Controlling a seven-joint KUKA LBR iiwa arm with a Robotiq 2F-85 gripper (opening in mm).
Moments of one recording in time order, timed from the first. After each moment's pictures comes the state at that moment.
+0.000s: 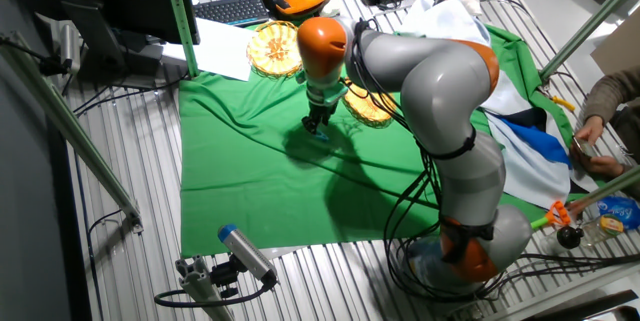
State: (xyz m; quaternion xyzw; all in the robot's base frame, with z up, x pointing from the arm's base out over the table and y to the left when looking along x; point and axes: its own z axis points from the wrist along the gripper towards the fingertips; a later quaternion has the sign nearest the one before) arm 0.531 0.192 0.053 0.20 -0.98 0.00 0.08
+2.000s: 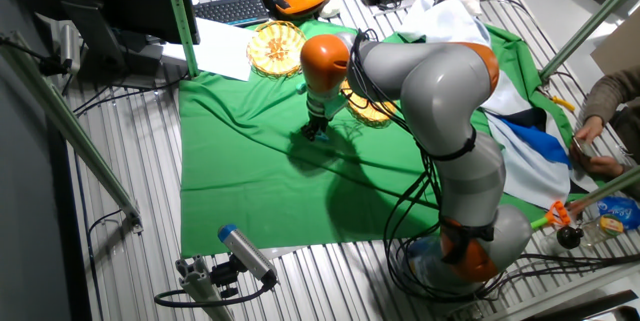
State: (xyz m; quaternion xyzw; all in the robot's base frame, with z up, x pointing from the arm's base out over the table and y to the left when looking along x) arm 0.528 0.195 0.024 0.22 -0.97 0.00 0.05
